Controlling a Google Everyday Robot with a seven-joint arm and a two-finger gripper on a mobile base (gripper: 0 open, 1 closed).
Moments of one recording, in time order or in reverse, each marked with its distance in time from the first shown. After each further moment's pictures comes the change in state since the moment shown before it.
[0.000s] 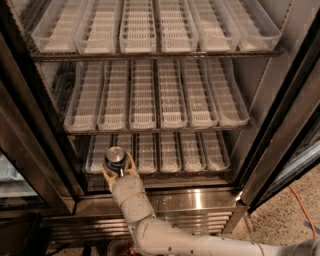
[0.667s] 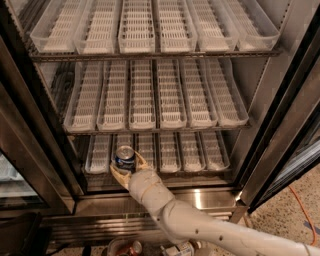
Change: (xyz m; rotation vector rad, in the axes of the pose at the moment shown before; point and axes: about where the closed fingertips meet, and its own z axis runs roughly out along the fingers) arm 0.001 -0.022 -0.017 -0.199 0.166 0.049
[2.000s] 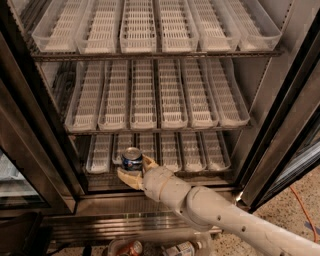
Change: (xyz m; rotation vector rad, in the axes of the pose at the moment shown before) arm -0.007 -0.003 -0.026 -0.234 0.074 0.075
